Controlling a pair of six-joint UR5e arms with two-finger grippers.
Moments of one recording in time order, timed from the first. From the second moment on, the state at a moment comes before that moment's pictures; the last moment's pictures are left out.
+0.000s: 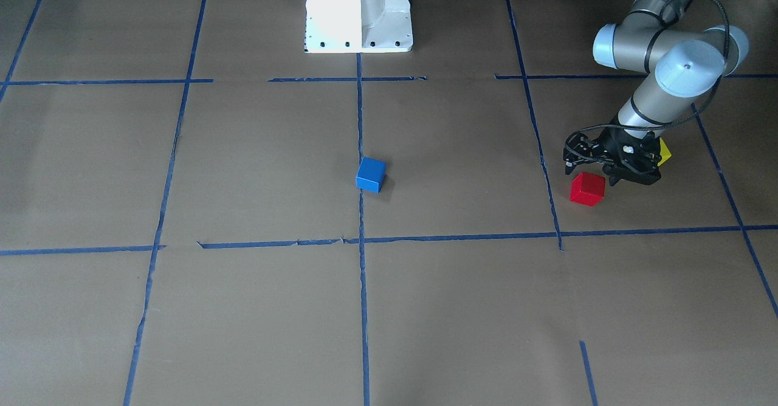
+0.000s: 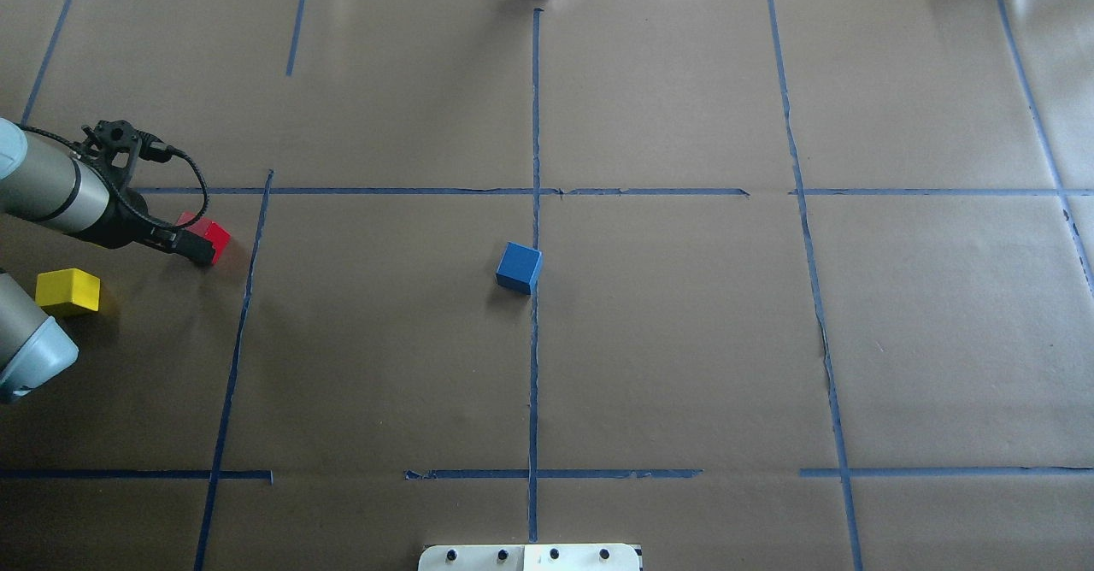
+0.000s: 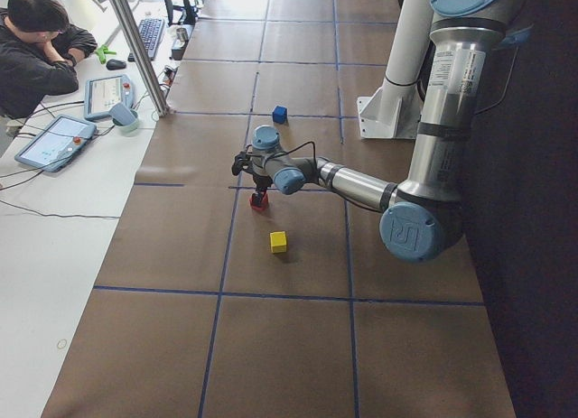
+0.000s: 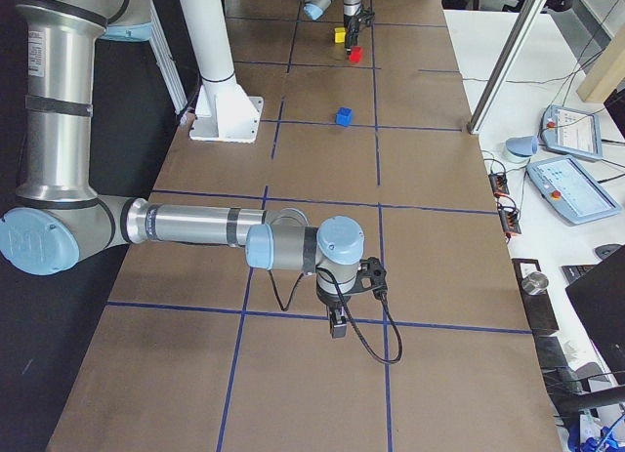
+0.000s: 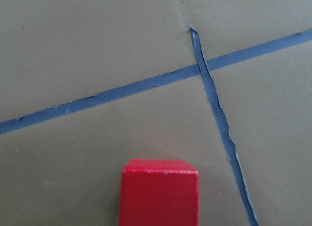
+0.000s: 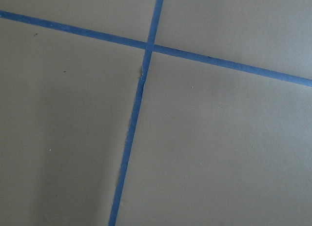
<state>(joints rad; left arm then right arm) -0.86 -1.72 -1.62 -2.08 -2.08 -0.66 1.58 -1.69 1.68 -1.57 2.28 -0.22</state>
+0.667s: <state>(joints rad) -0.84 -1.76 -1.56 -2.08 -2.08 -0.66 1.58 -1.69 1.68 -1.57 2.28 -0.22</state>
